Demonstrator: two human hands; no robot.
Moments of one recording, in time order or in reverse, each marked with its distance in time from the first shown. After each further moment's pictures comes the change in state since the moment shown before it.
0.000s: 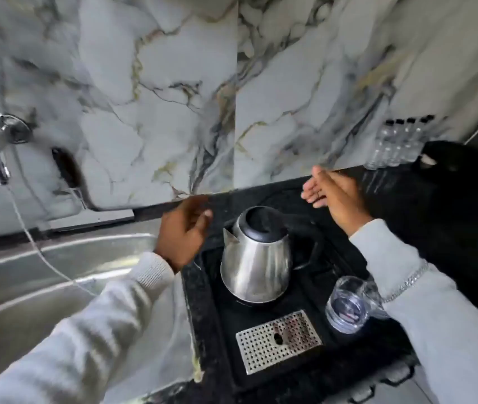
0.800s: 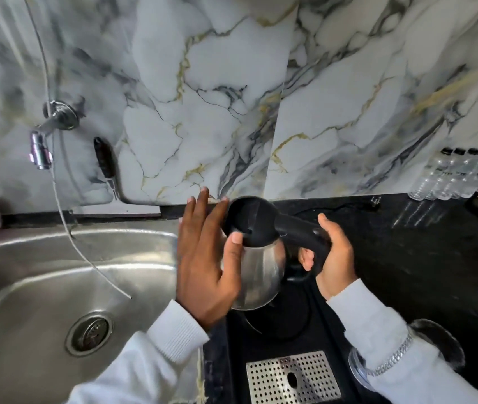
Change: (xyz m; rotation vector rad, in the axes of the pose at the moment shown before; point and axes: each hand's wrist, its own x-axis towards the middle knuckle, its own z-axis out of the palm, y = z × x) left_hand -0.033 0.027 0.000 0.136 0.356 0.164; right_hand -0.033 0.008 0.077 0.537 -0.133 0.321
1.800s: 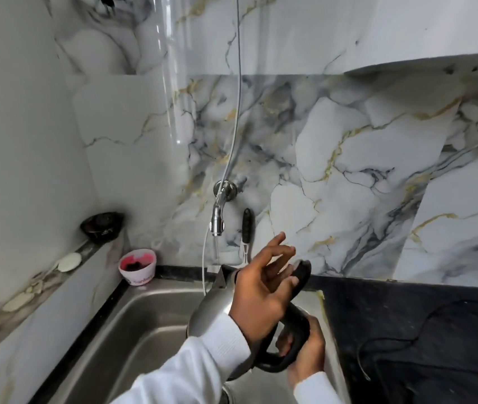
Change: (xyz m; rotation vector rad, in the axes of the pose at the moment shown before) left_hand 0.084 -0.115 -0.176 -0.630 -0.099 -0.187; right_hand -0.016 0.185 0.288 0.255 0.019 0.286
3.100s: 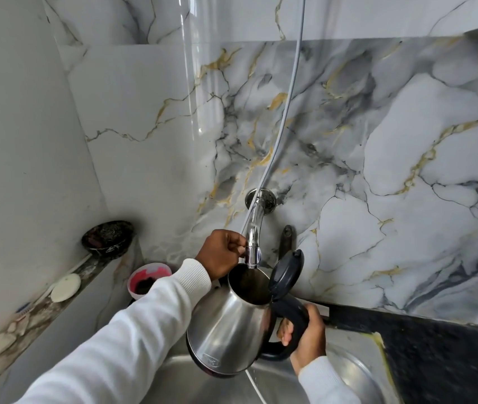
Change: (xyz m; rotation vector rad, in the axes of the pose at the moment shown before) left_hand 0.180 -0.091 -0.186 0.636 0.025 -0.310; right_hand 0.134 0.039 0.096 -0.081 -0.141 0.042
